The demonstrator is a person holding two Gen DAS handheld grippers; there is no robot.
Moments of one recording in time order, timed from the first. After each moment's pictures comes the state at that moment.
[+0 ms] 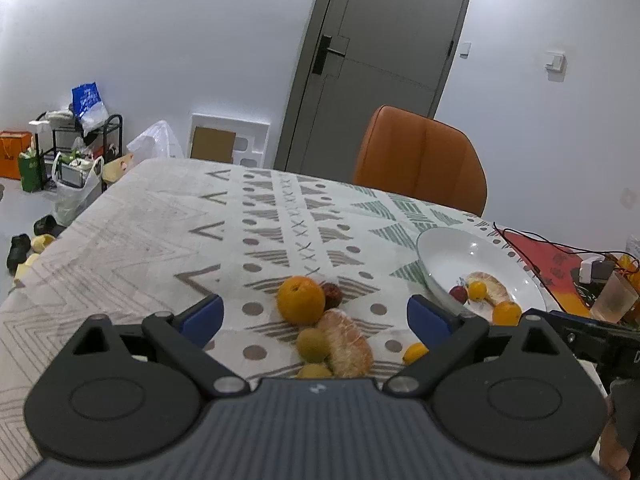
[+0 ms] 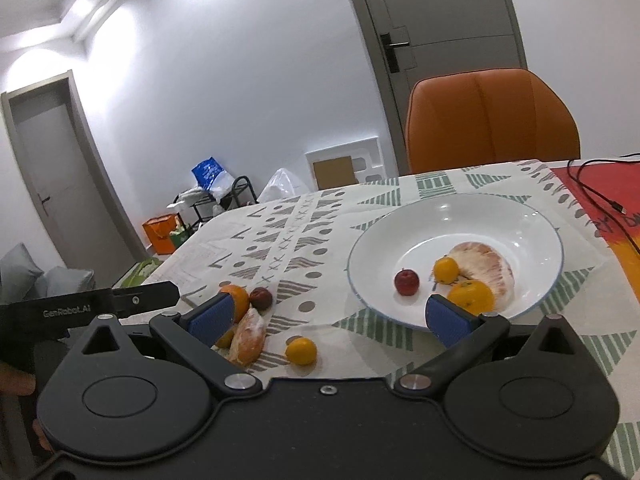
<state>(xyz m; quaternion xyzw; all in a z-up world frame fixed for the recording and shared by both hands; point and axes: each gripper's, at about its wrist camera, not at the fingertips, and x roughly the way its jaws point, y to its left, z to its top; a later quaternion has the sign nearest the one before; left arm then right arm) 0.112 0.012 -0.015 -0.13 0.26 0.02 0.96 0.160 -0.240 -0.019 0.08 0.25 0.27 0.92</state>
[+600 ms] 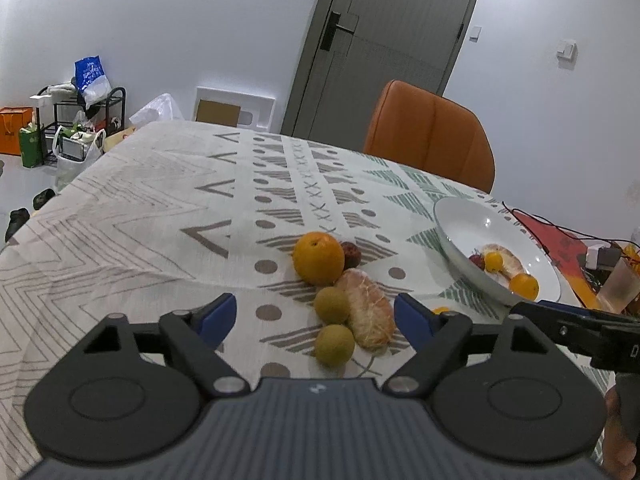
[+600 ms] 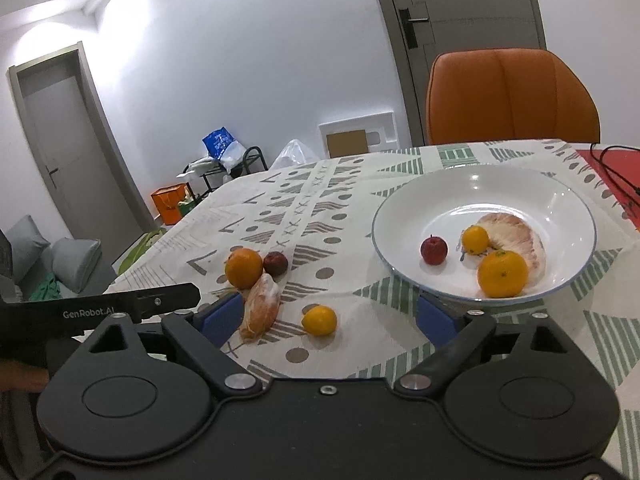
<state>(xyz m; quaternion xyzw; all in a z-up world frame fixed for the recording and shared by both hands) 0.112 0.019 -0.044 -0.14 0.29 0.02 0.94 0.162 -0.220 -0.035 0.06 0.28 0.29 0.91</state>
